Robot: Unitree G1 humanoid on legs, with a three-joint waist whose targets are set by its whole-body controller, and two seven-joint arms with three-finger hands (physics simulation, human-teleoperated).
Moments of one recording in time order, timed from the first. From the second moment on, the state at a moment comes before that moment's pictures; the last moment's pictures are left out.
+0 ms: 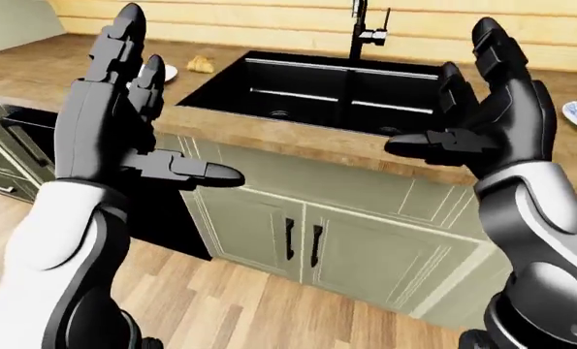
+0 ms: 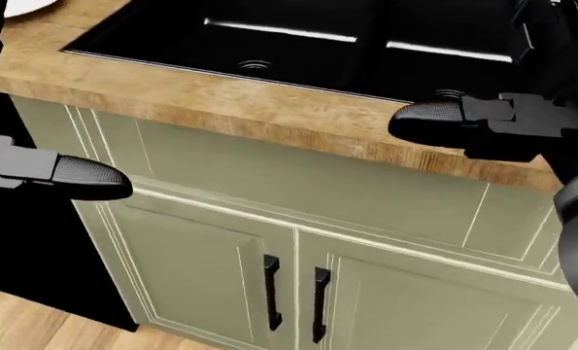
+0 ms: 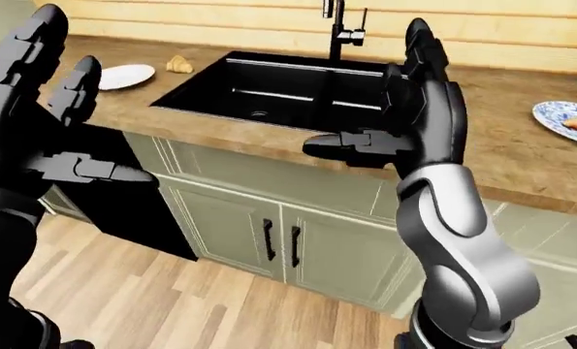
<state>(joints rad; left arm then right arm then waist) -0.59 0.32 0.27 -0.85 -0.24 1.10 -0.04 -0.57 -0.32 -0.26 -0.71 0.58 0.95 -0.36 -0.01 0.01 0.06</state>
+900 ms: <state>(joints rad) -0.63 0.34 0.27 -0.89 -0.27 1.15 0.01 -0.52 -0.33 -0.29 -0.72 0.66 0.94 -0.38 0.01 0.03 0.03</state>
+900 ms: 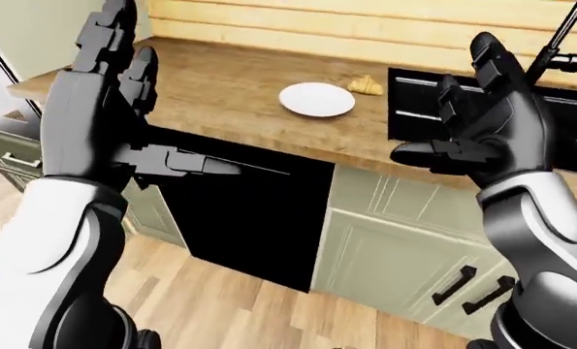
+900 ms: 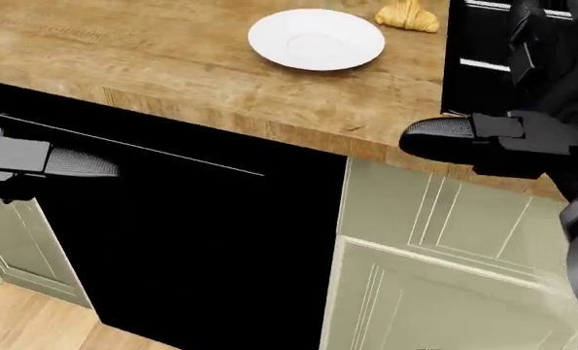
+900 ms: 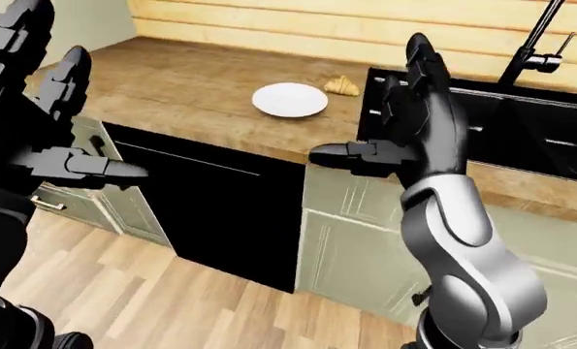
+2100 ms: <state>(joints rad) -0.73 0.41 0.29 -0.83 -0.26 1.27 -0.07 -0.75 -0.47 -0.33 -0.70 0.80 1.23 -0.42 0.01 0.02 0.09</state>
